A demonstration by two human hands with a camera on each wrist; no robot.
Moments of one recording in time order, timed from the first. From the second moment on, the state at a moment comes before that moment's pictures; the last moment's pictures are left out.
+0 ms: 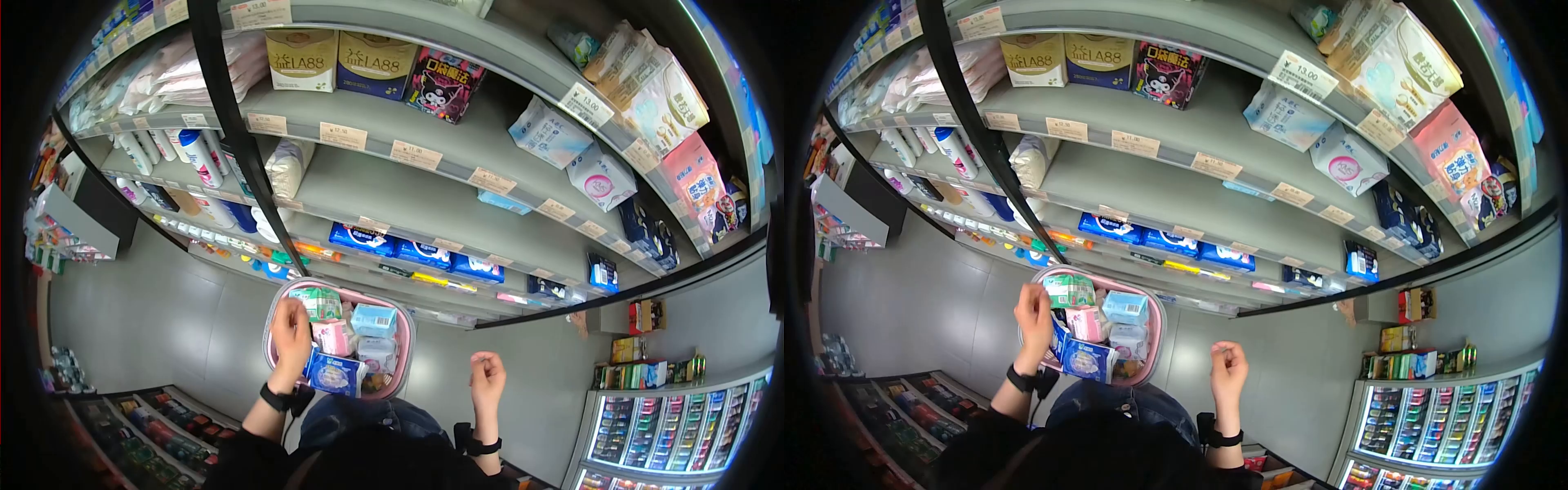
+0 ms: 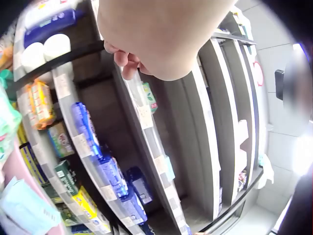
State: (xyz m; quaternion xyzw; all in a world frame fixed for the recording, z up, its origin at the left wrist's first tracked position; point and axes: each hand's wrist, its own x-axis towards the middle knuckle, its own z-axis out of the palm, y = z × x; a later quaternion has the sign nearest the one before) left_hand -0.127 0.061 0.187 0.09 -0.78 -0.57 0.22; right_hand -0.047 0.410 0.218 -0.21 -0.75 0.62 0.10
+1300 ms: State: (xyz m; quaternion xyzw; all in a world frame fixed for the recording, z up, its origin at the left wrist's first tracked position) left_hand -0.054 0.043 0.133 0.19 -0.73 -0.63 0.17; right_hand -0.057 0.408 0.202 -0.16 -0.78 0.61 0.02
